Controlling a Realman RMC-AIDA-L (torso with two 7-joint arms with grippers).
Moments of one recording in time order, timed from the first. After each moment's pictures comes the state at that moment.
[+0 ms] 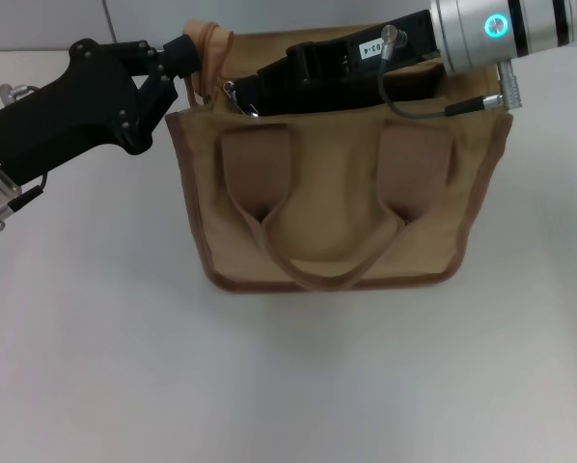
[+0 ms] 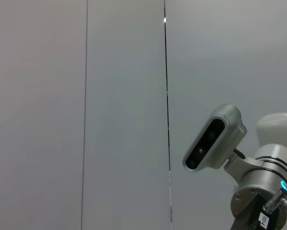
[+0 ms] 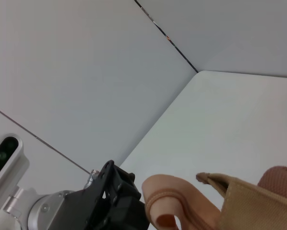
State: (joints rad) left arm -0.57 -2.07 0.46 0.46 1.71 1.74 -0.96; right arm 0.97 2.04 -0.99 -0.67 -1.95 -1.44 2.36
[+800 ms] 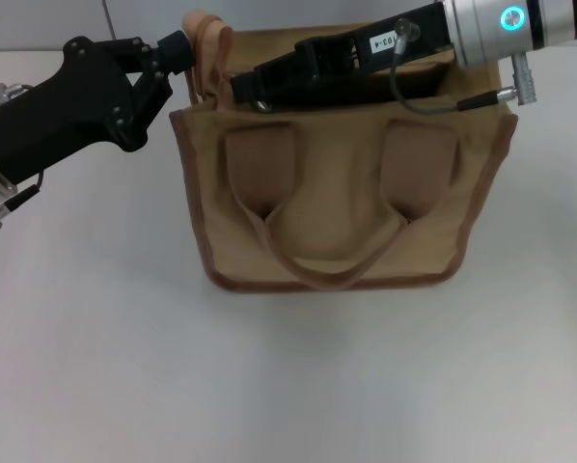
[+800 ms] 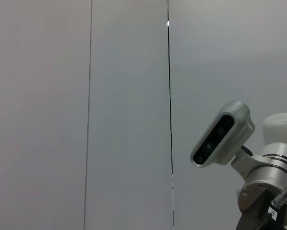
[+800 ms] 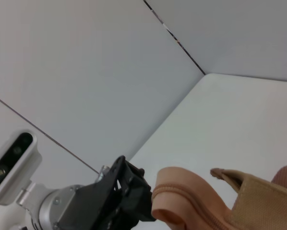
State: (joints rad) left arm -0.57 -2.06 0.46 0.46 1.70 1.74 -0.97; right arm 0.94 2.04 -1.01 -0.75 -1.93 -1.47 2.38
